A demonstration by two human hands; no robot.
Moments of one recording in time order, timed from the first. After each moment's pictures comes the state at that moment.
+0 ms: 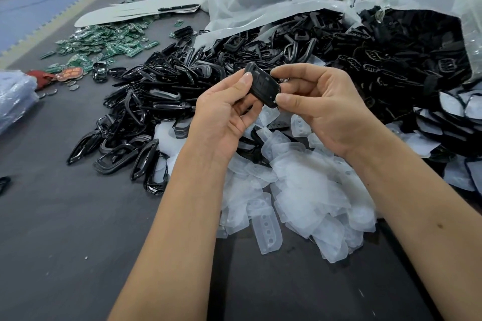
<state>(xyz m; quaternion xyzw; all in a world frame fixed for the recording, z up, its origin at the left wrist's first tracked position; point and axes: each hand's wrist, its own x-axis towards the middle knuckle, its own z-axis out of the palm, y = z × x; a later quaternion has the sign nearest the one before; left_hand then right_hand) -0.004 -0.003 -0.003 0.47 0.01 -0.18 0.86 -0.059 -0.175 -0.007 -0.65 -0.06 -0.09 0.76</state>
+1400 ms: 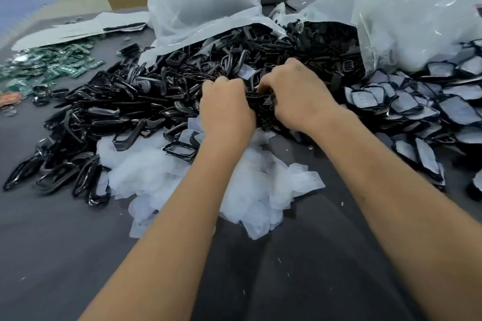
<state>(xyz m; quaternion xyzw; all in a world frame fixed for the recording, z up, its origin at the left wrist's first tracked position) -0.036 -0.104 0.004 0.95 -0.22 0.12 0.19 -0.091 -0.229 0.031 -0.99 0.07 -0.12 0.07</state>
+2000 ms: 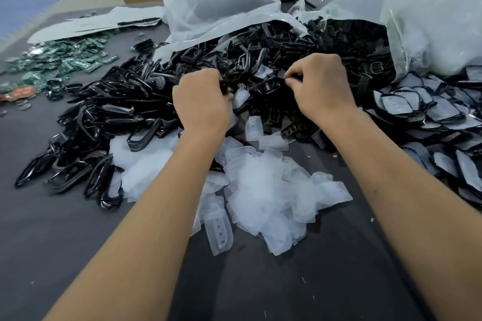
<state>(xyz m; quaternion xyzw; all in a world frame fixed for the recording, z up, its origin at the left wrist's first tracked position) 0.022 -0.063 -0.002 0.95 -0.14 0.20 0.18 -0.057 -0.242 0.013 -0.94 0.14 -0.26 0.18</state>
